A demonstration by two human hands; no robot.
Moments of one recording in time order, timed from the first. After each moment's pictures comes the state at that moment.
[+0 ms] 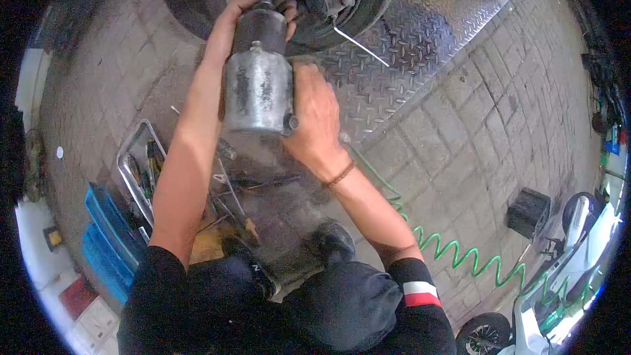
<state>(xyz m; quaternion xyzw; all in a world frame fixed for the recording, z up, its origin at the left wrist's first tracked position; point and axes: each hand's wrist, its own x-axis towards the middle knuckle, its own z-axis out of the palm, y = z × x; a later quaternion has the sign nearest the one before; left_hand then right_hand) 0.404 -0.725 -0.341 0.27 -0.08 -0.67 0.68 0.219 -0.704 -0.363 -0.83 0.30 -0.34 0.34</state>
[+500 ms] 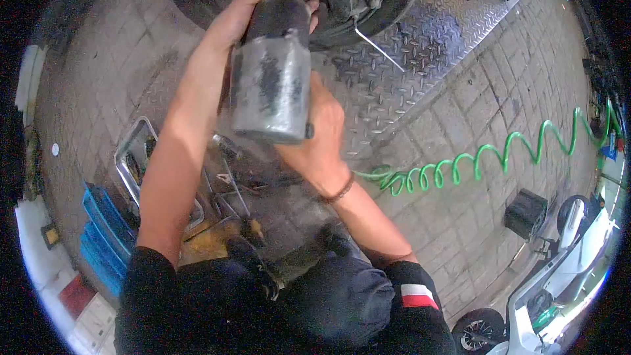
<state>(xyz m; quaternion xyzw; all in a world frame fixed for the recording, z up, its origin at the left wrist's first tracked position) 0.432 -0.729 -0.334 0.36 -0.14 -0.71 0.59 0.243 -0.687 -0.357 -0.77 0.32 -0.37 0.42</state>
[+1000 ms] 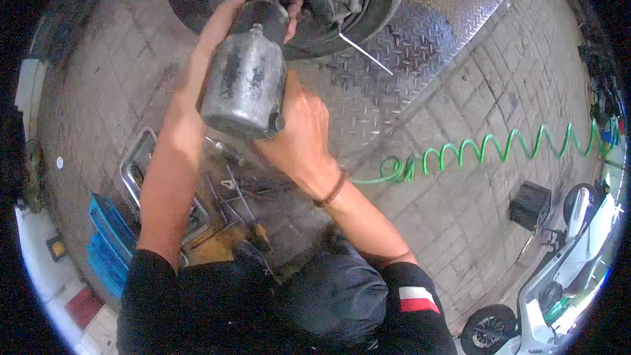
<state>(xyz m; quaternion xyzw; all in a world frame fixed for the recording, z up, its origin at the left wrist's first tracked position) 0.442 -0.728 -0.332 0.25 -0.11 -0.76 0.59 0.254 -0.684 -0.330 -0.79 0.33 -0.32 0.41</state>
